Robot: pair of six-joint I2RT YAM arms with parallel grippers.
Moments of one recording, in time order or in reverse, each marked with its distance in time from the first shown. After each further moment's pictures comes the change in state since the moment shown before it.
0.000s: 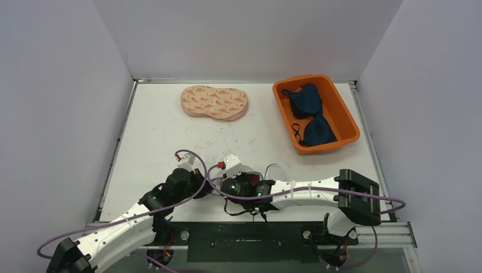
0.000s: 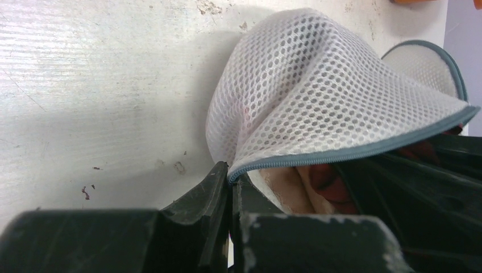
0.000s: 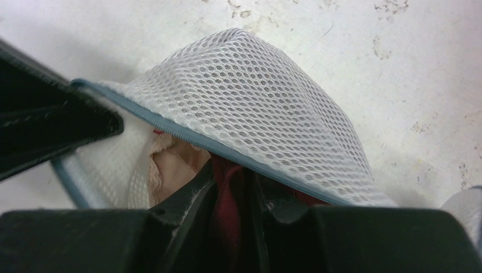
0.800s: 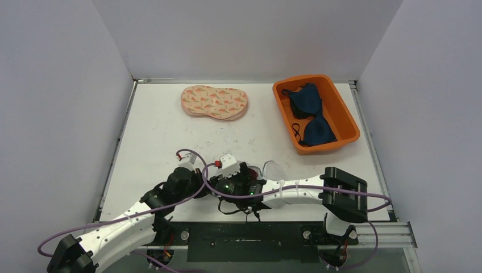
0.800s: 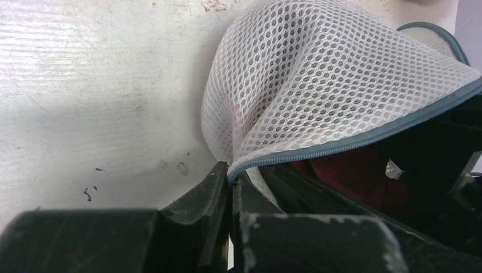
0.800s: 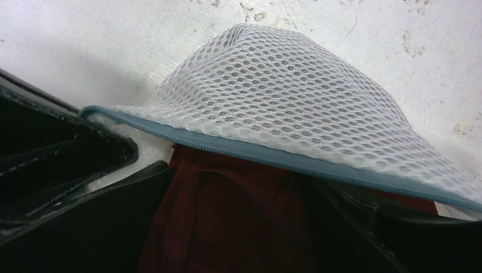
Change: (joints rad) left arm 0.002 0.037 0.010 0.007 0.009 0.007; right arm -0.011 0.036 -0.014 0.085 -0.040 0.043
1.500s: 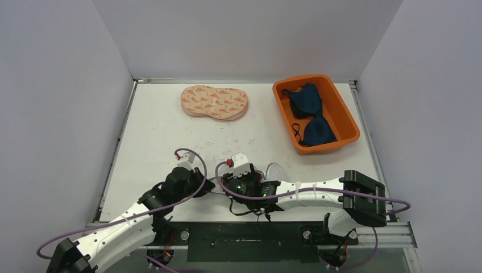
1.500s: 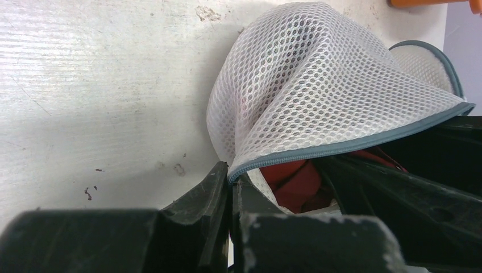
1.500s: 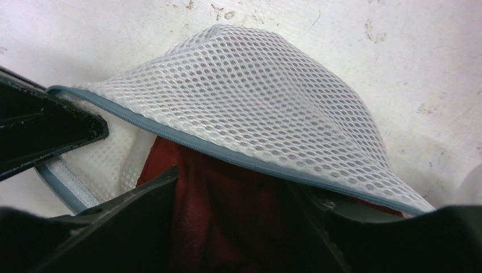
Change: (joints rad) left arm 0.005 -0.037 0.012 -0.033 -0.012 0.002; right arm -0.009 -0.116 -0.082 -0.018 0.029 0.037
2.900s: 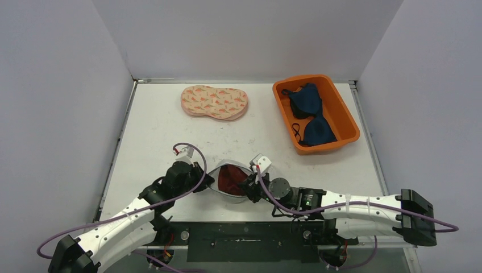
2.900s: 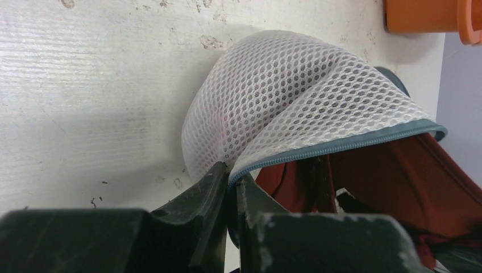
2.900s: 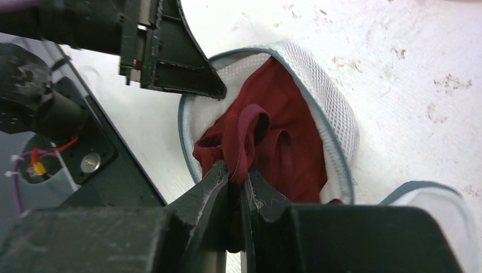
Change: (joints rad) left arm 0.033 0.058 0.074 -0.023 -0.029 -0.002; right arm -0.039 -0.547 -0.368 0.390 -0.381 -0.284
